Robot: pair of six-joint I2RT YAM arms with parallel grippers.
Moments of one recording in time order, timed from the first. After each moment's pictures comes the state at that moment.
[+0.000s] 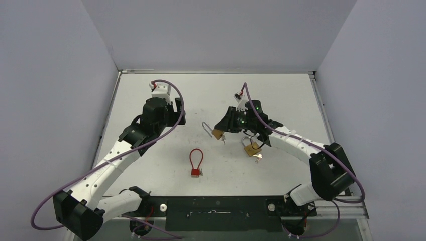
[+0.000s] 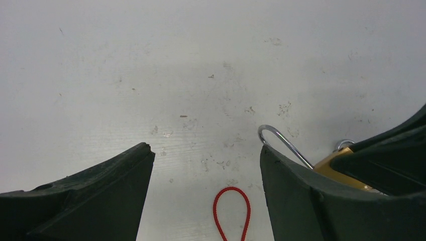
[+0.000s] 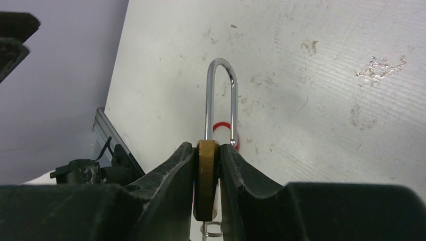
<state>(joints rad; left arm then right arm) -0.54 1.08 1.00 -0.40 -0.32 -0.38 0.56 1.43 0.88 0.05 -0.44 0.65</state>
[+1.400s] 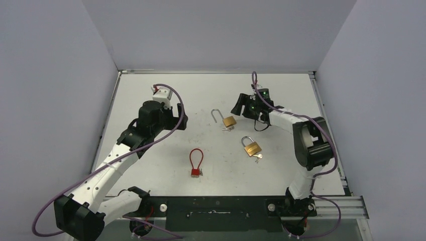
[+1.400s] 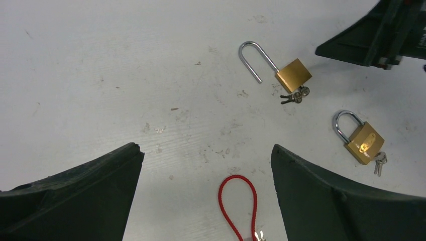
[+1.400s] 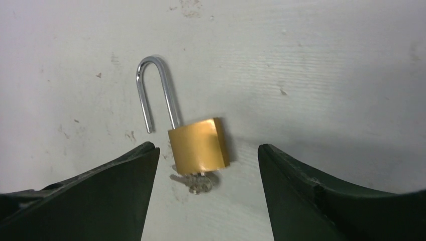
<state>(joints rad) -0.48 1.04 0.91 -0.34 -0.12 -0.28 0.30 1.88 1.11 0.06 -0.30 0.53</state>
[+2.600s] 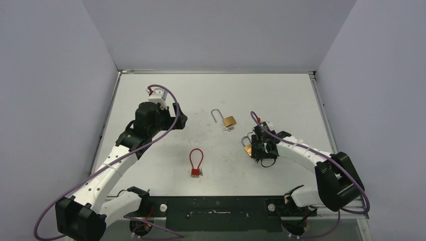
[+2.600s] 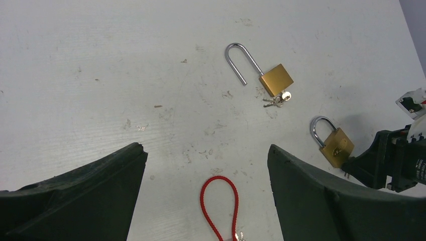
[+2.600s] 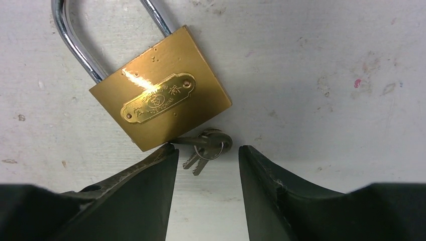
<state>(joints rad) -0.41 1.03 0.86 -0.29 -0.02 -0.38 0.49 1.35 0.68 -0.55 0.15 0.48</state>
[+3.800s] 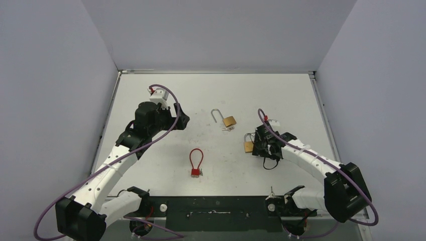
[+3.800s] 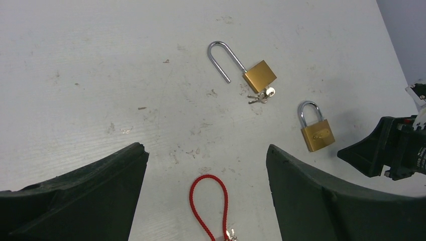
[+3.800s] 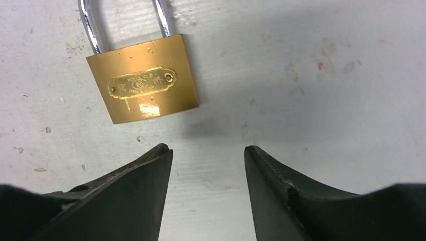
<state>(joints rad) -0.41 1.03 0.86 -0.27 0.03 -0.39 0.50 1.29 0.68 -0.57 0.22 0.57</state>
